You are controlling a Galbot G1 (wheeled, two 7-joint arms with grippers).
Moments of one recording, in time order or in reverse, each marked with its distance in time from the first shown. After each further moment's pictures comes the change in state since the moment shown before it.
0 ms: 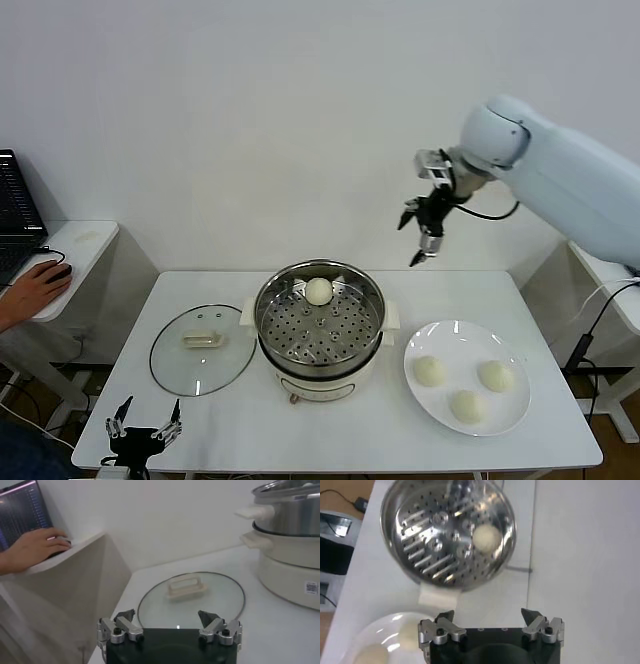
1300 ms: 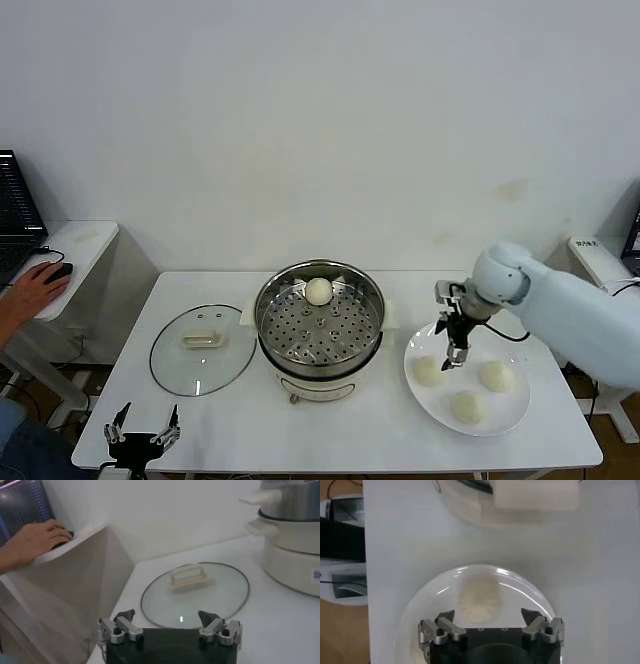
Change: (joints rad) left arm -0.005 -0.012 -0.003 0.027 0.021 0.012 -0.003; right arm -0.554 -0.063 0.205 0.095 -0.234 -0.093 0.128
